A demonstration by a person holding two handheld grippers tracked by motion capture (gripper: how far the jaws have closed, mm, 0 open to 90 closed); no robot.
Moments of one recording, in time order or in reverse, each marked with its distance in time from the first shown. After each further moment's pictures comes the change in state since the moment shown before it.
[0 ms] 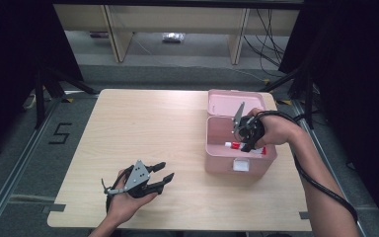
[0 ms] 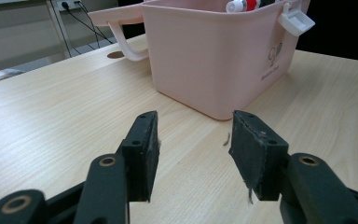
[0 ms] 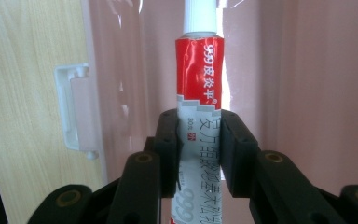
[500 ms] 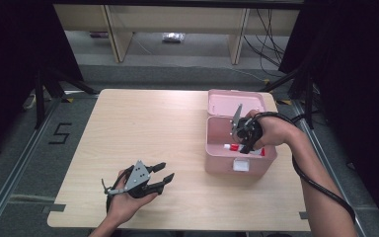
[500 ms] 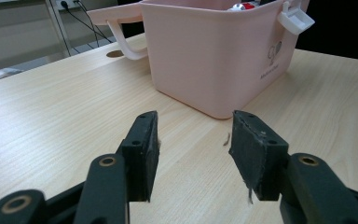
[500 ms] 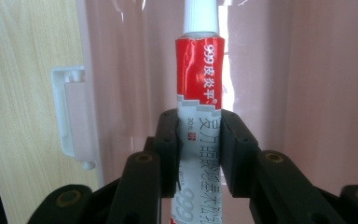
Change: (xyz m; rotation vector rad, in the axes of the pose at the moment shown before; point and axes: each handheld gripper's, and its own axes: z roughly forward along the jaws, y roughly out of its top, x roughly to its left) left arm 0.000 -0.001 0.001 0.002 -0.003 0.000; right arm -0.001 0.003 0.009 0.009 0.025 -0.013
